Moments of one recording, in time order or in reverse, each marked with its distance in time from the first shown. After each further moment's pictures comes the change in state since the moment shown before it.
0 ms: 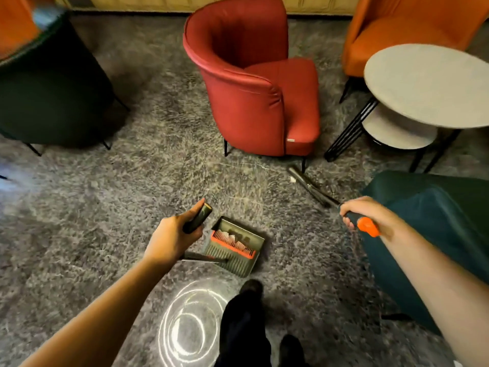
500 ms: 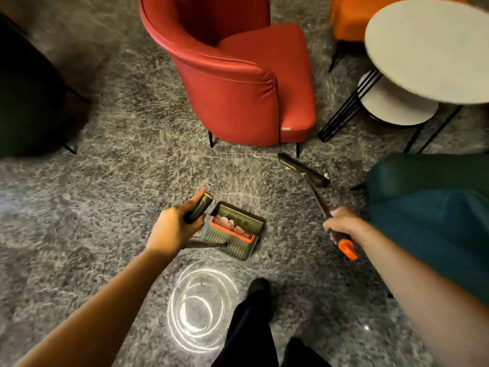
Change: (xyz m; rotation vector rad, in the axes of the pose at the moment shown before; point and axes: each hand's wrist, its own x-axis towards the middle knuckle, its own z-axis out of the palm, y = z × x) left_hand 0.162 -0.036 0.004 -0.024 -0.156 -0.001; right_hand 0.096 -0.032 0.079 -0.323 -0.030 0.145
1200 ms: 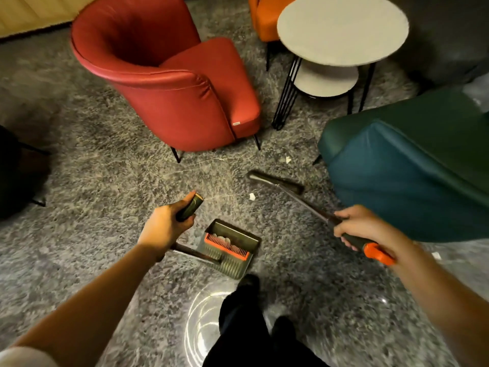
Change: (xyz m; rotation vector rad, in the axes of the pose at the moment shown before) left_hand -0.054 0.034 0.027 0.121 -0.154 0.270; right_hand -0.143 0.159 0.001 0.281 0.079 -0.022
